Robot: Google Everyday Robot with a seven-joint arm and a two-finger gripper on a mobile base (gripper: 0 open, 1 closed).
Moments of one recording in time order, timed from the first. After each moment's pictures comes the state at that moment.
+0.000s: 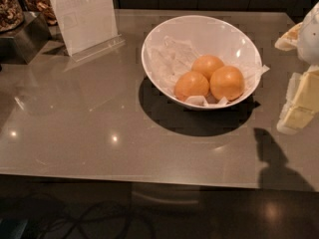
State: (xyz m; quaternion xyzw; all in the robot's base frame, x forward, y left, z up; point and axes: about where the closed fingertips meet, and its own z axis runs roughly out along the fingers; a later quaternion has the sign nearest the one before) arm 0.438 -0.217 0.976 -0.60 0.78 -0.03 0.16
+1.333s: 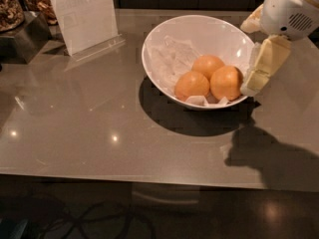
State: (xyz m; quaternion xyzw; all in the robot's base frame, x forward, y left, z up) arm 0.520 -0.181 0.975 -0.62 0.76 0.03 0.20
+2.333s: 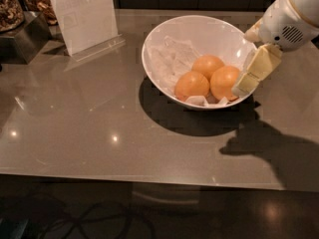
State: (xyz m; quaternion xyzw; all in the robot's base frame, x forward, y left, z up) arm 0.539 -0.185 0.951 -0.56 0.79 0.07 0.23
